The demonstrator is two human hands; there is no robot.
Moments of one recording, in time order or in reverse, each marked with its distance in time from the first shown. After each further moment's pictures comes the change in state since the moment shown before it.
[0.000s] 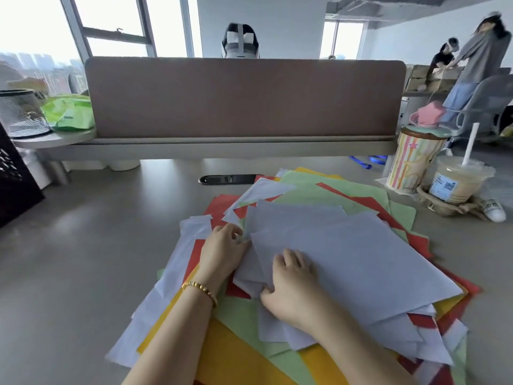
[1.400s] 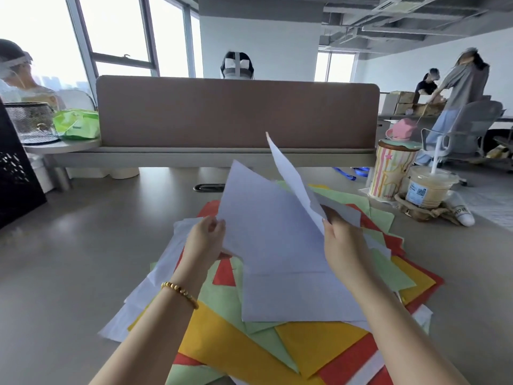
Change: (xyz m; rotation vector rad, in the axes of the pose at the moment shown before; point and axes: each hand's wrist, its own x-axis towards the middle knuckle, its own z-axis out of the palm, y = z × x) left_hand -0.045 0.034 -0.032 -0.652 0.102 -0.169; right_hand -0.018 0.082 -0.041 0.424 0.780 -0.034
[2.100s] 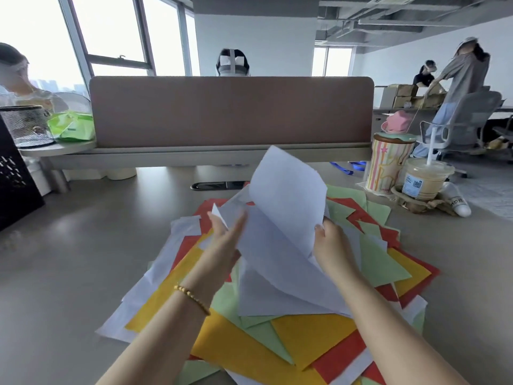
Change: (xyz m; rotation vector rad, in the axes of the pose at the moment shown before) left_hand -0.010 -0.013 0.025 -0.498 -0.425 -0.053; right_hand -0.005 -0.004 0.012 0.308 -0.135 0.321
